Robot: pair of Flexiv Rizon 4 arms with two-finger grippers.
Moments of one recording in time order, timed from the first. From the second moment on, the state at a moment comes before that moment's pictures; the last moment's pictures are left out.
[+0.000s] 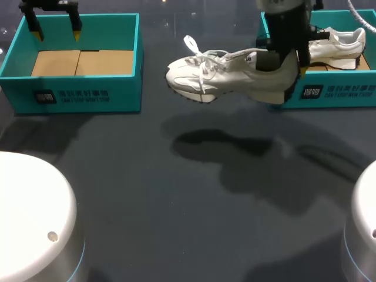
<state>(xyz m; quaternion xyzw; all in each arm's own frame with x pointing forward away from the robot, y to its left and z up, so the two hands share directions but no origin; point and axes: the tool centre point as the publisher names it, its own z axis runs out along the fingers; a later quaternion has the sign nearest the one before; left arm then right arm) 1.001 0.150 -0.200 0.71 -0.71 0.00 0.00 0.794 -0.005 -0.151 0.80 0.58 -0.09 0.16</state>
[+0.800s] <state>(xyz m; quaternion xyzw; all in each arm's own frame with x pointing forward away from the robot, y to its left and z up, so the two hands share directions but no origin) 1.001 0.150 -0.200 0.71 -0.71 0.00 0.00 0.744 0.029 -0.168 0.79 0.58 -0.10 0.18</state>
